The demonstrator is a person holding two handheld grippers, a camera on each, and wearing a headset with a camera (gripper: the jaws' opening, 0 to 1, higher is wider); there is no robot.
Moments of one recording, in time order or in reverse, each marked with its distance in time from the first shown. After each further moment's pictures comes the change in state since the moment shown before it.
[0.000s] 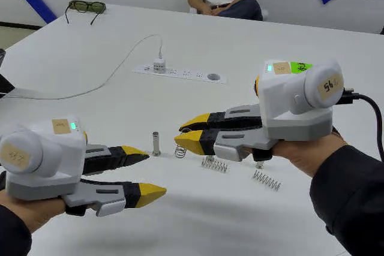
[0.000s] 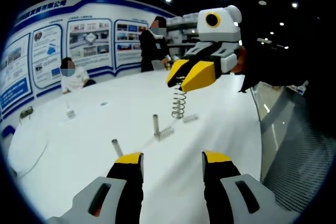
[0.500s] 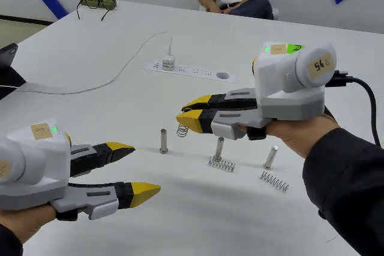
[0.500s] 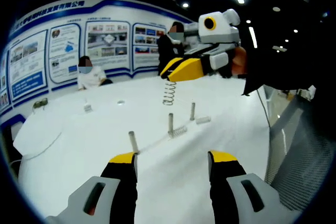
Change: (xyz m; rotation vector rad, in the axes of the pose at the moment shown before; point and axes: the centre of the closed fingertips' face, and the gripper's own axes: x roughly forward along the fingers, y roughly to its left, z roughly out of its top) left arm -0.017 0.013 -0.006 -0.059 -0.041 0.124; right arm 0.021 -0.030 0.016 -0.006 -0.009 -0.047
